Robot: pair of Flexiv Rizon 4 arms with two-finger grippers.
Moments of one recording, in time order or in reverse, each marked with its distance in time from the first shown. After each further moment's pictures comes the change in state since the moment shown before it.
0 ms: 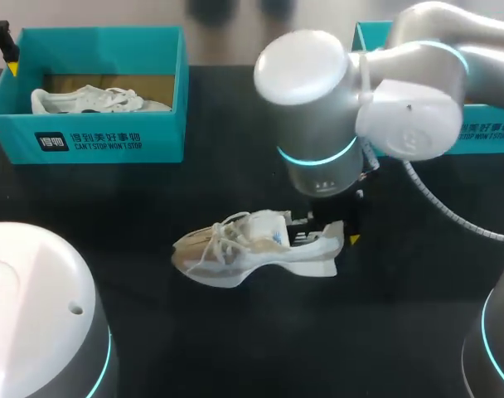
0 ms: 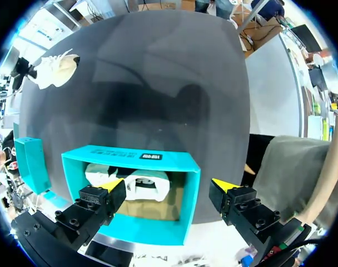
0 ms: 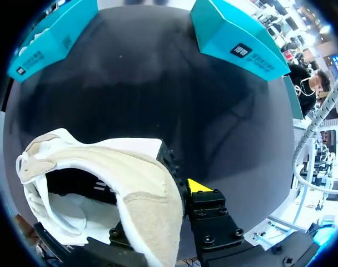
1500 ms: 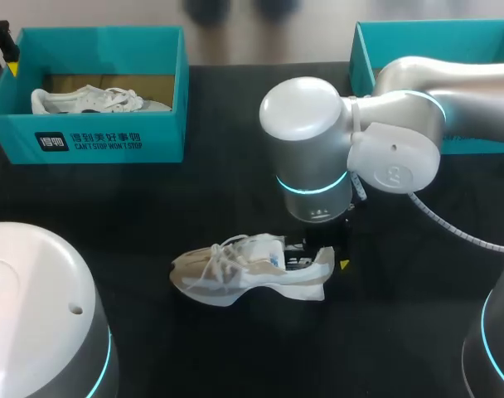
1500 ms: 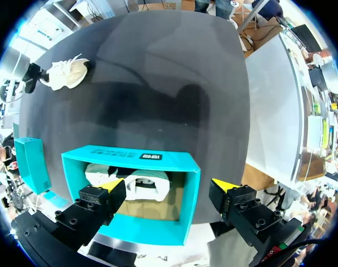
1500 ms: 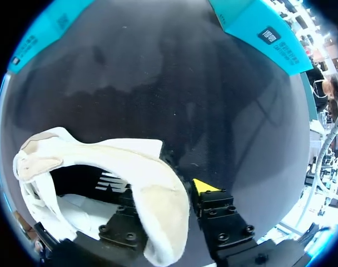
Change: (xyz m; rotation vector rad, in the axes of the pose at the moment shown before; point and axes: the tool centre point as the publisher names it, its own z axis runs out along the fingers) left arm 0.000 0.000 0.000 0.000 0.000 0.000; right arm 0.028 -0.002 0.068 0.058 0.054 -0.039
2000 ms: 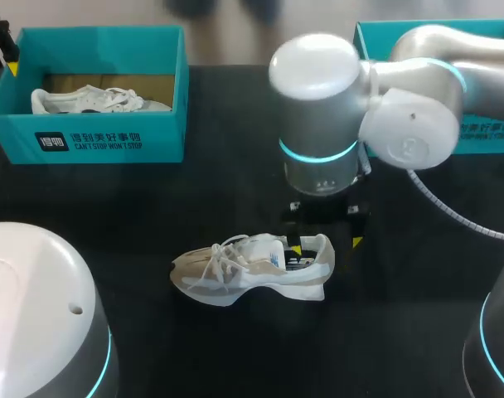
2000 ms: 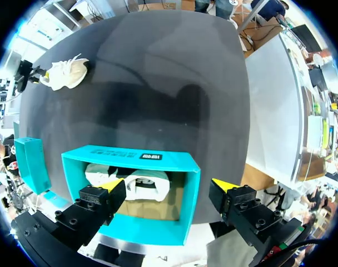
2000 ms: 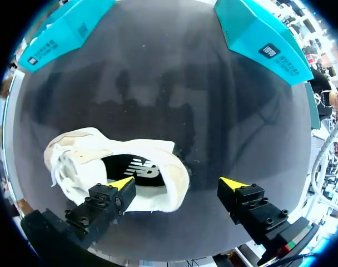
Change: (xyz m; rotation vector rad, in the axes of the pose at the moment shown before) left arm 0.000 0.000 0.000 0.000 0.000 0.000; right arm 0.002 0.004 -0.063 -0.022 0.083 -0.056
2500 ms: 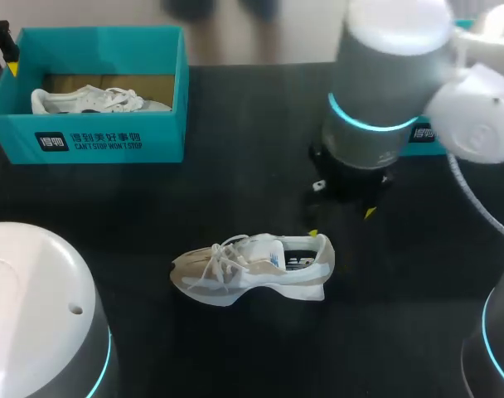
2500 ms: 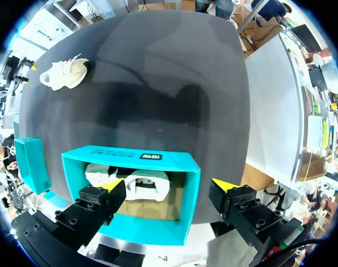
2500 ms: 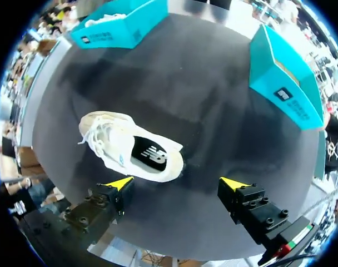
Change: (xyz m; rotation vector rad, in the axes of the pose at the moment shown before) left arm 0.000 0.000 0.000 0.000 0.000 0.000; right arm -0.024 -0.004 -0.065 -0.112 0.146 -0.336
